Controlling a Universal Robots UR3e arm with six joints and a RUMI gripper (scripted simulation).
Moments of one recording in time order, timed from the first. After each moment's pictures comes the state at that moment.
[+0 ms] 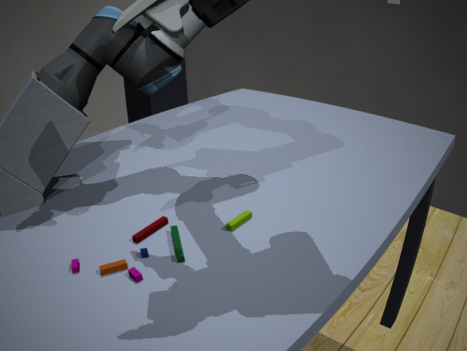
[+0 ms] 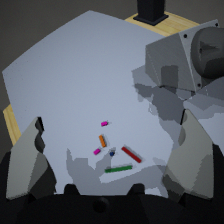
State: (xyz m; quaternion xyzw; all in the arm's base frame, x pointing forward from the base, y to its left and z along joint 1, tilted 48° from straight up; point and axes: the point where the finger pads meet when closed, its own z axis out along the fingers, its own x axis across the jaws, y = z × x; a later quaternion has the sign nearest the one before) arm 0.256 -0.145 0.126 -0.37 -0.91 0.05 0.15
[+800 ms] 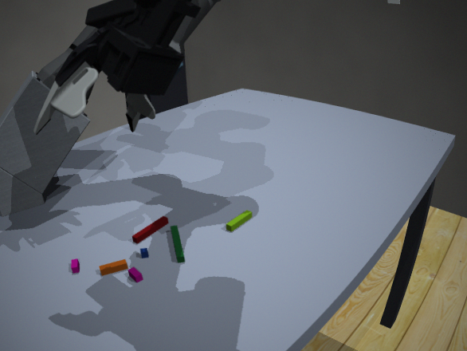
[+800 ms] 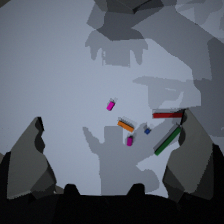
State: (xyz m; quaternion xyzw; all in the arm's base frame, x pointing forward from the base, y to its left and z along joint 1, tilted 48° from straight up) arm 0.277 -0.108 0.000 -0.67 -0.71 -0.11 0.20
